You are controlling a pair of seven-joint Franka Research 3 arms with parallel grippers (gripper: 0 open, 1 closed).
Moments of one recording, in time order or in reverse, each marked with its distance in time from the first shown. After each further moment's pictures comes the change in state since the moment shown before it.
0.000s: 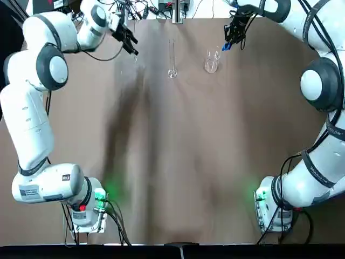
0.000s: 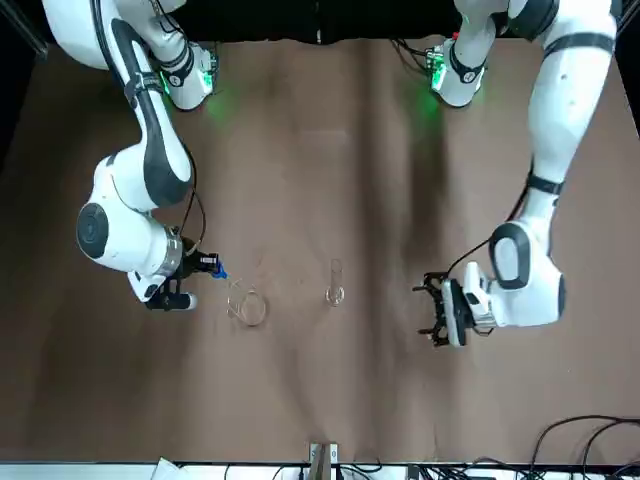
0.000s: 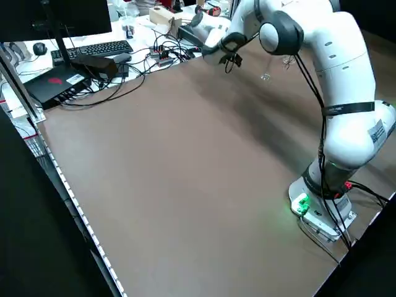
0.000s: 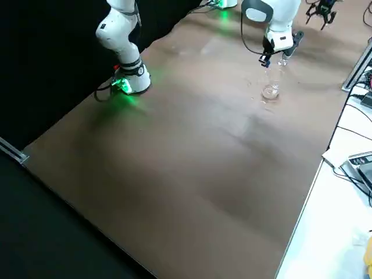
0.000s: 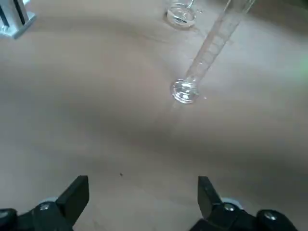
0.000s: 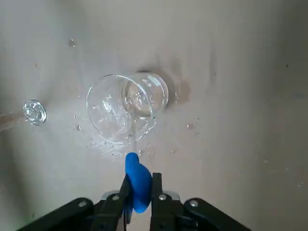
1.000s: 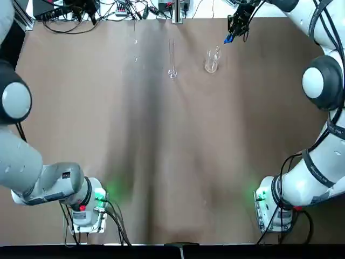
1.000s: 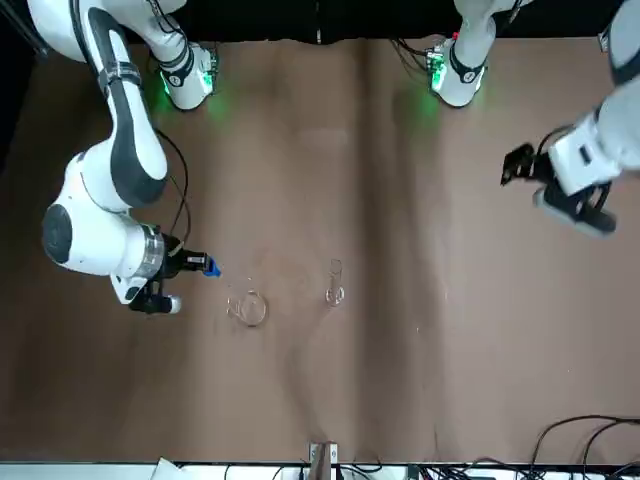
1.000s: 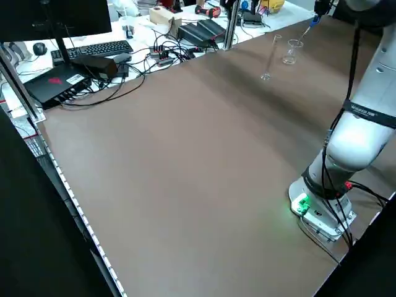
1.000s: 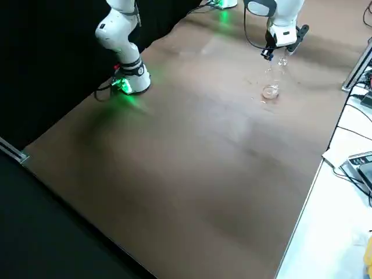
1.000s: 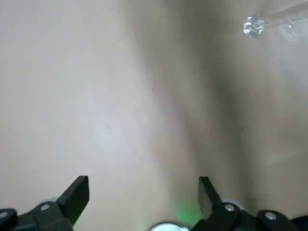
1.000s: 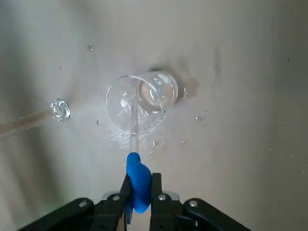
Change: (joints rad) left arm 0.067 -0.595 0.003 -0.006 0.567 -0.618 -1.290; right arm -0.038 0.000 -0.003 0.092 0.068 -0.119 0.003
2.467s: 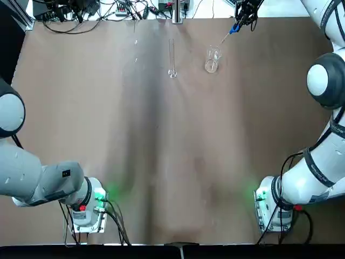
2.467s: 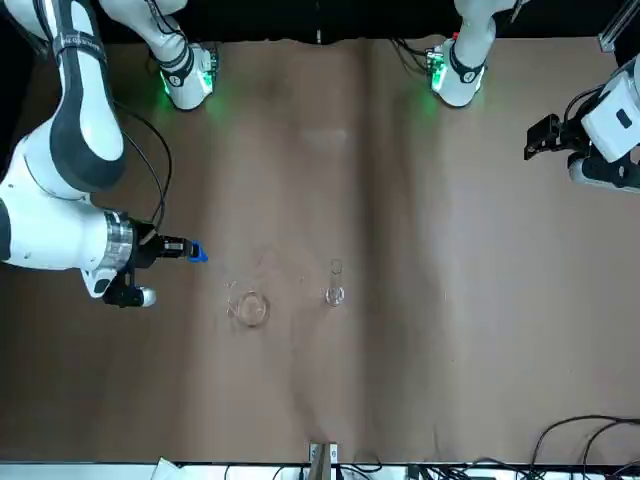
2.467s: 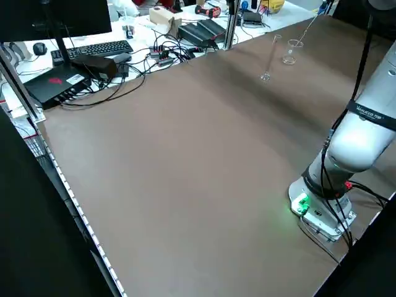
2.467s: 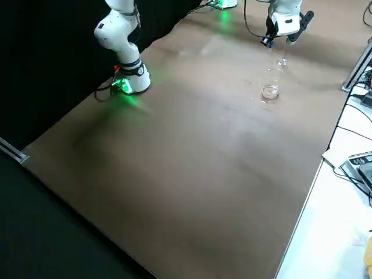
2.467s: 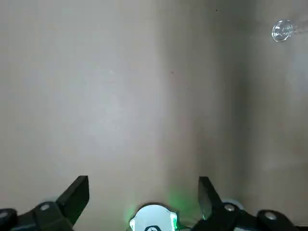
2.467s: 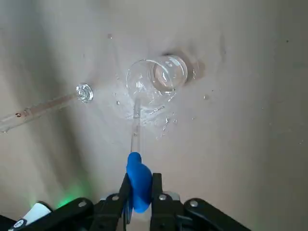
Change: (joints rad) left arm 0.056 -0.118 0.005 -0.025 0.028 -0.107 -0.178; right arm -0.062 -0.015 0.000 0.132 0.068 -0.214 0.005
